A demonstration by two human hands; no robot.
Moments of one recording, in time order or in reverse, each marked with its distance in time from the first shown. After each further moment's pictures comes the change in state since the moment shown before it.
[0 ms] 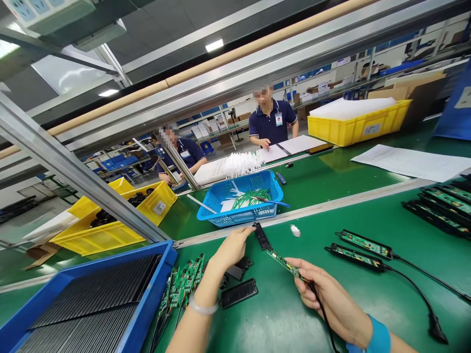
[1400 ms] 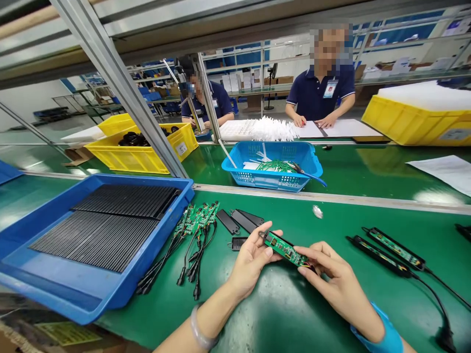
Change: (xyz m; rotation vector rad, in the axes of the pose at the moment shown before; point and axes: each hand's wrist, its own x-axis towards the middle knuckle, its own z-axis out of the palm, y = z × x) left_hand -0.092 0.099 0.062 -2.029 0.491 -0.184; right_hand -0.014 0.004 -0.009 -1.192 -0.140 -0.568
